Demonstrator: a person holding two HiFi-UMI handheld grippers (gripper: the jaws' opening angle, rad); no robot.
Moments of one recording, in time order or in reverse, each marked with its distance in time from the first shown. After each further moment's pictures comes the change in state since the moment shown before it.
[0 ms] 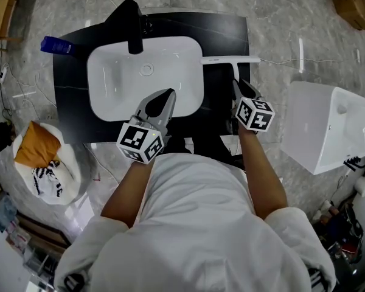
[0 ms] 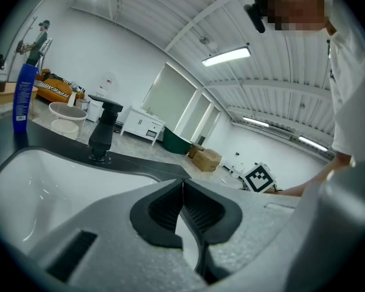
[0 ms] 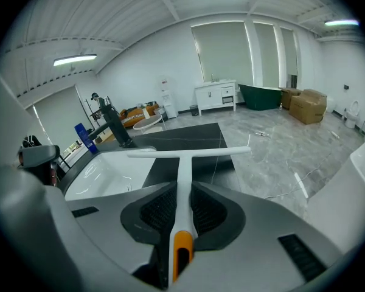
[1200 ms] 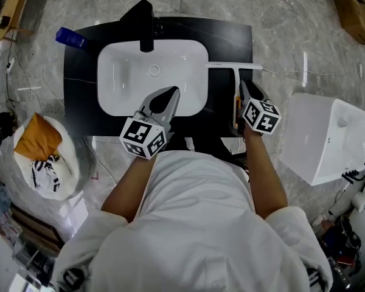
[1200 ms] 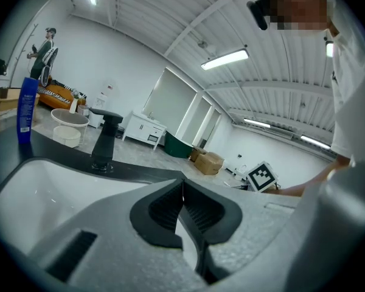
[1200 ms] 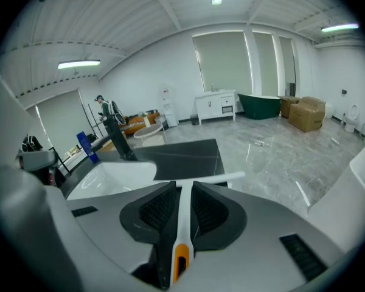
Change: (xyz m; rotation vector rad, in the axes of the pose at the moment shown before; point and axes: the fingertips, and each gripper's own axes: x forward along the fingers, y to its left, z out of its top) left arm -0.012 -0.009 0.014 0.022 -0.032 0.017; right arm -0.020 -0.007 0.027 -0.012 -0.078 -0.007
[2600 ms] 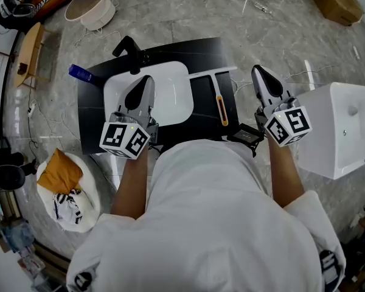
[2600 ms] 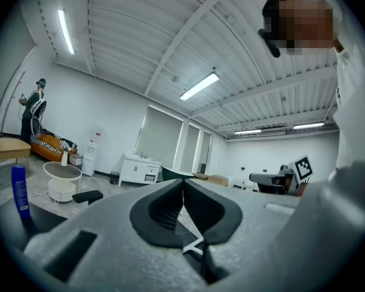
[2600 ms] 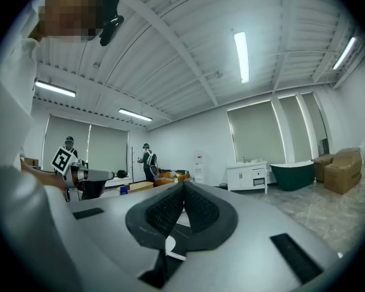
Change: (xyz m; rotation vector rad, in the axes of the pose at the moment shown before) left arm -0.042 -0.093 0.137 0.262 -0.305 0.014; right arm -0.232 0.020 0.153 -0.251 -0.654 0.294
